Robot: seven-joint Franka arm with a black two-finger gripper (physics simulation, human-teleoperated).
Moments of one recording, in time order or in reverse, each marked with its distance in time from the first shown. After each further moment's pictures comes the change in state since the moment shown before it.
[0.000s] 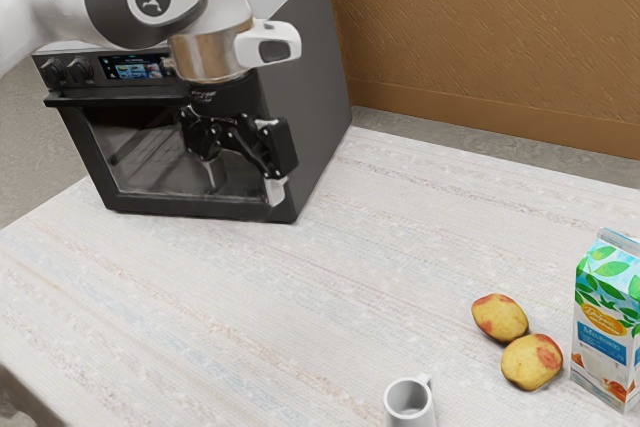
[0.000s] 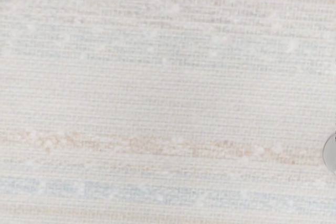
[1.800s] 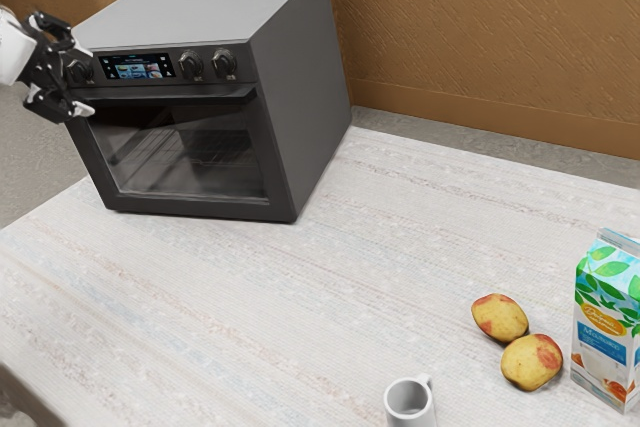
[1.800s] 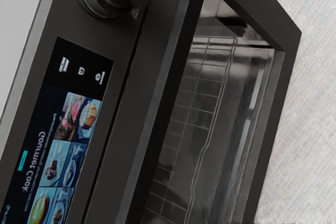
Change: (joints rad) arm 1.124 -0.171 -0.468 -0.335 -0.396 0.900 1.822
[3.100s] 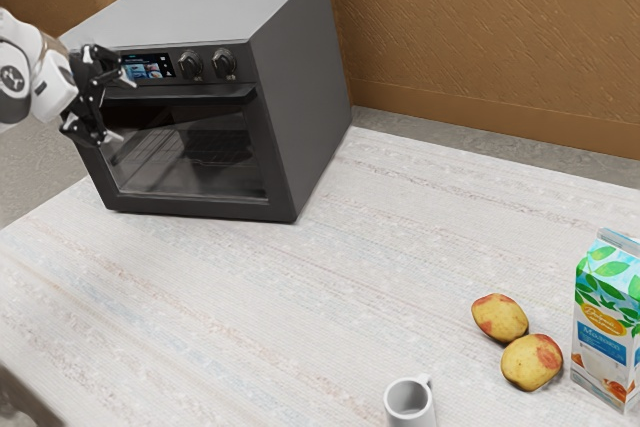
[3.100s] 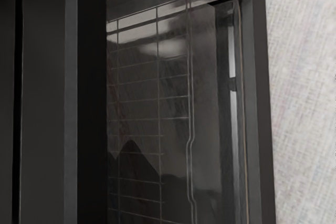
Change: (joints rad) arm -0.001 0.157 -0.078 0.006 0.131 0.105 0.221
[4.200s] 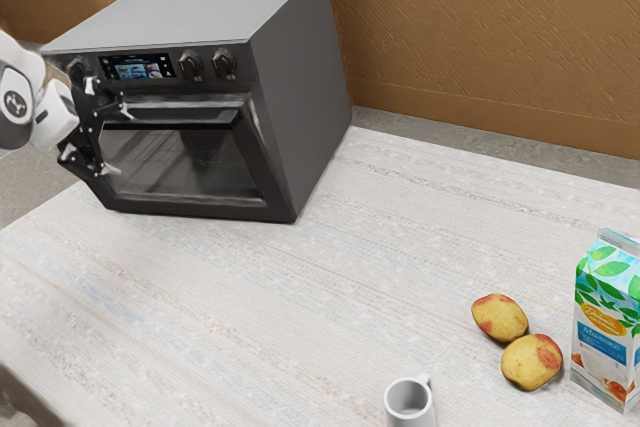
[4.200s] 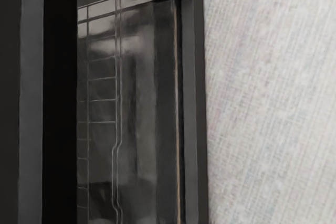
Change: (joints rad) arm 0.014 -0.124 0.010 -0.179 -0.036 -0.014 0.013
